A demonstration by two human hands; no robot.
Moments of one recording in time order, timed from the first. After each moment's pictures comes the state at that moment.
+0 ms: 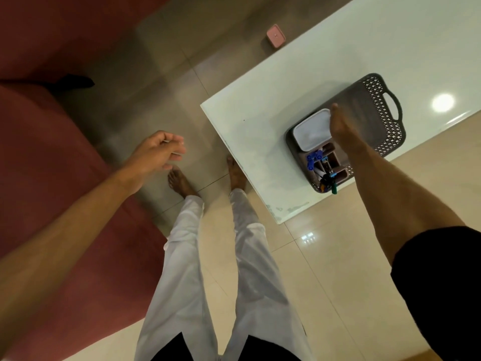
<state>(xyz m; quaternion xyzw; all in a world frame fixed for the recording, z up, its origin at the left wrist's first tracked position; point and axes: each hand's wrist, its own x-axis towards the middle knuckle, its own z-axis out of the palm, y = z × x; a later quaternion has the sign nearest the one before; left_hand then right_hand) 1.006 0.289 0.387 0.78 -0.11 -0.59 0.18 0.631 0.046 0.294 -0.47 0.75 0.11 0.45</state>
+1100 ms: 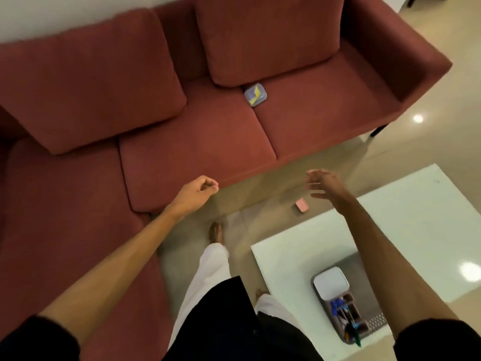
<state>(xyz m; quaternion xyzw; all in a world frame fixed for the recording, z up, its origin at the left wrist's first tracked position) 1.175 0.169 0.600 0.82 -0.31 -0.42 0.25 0.869 -0.079 0.573 -0.53 0.55 -0.07 0.64</state>
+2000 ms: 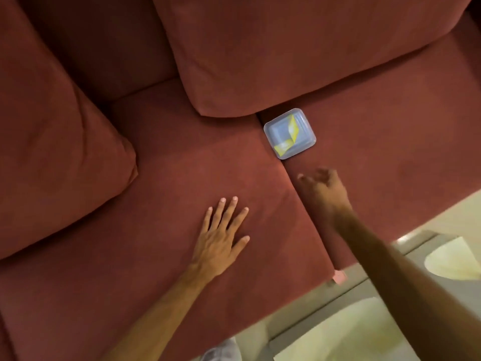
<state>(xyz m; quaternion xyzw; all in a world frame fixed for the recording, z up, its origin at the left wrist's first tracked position) 1.488 -0.199 0.167 0.75 -0.62 -0.24 0.01 1.317 -0.429 0.271 -0.49 0.71 -0.06 0.50</state>
